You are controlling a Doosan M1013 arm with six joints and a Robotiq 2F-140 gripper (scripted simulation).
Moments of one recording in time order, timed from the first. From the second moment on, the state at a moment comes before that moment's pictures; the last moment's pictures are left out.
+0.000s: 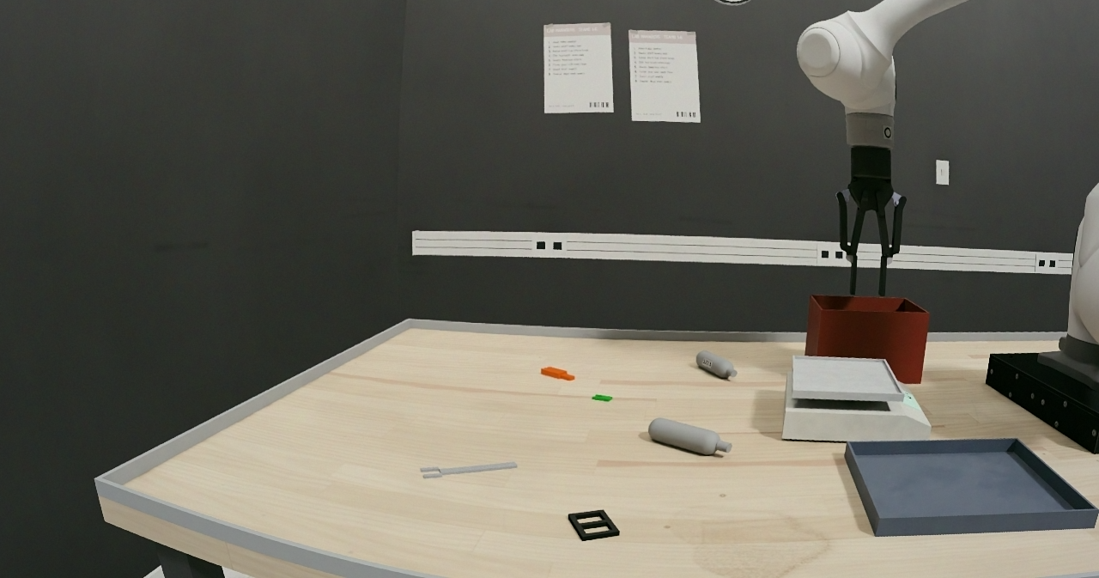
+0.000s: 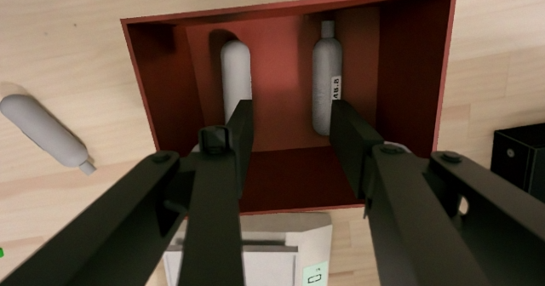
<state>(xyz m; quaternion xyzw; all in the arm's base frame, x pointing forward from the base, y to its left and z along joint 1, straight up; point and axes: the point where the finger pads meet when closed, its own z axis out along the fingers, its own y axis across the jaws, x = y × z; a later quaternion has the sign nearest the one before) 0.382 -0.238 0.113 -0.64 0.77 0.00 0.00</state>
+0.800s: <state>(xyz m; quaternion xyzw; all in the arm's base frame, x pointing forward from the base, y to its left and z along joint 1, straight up) 0.382 -0.238 0.150 -0.64 0.77 0.00 0.00</state>
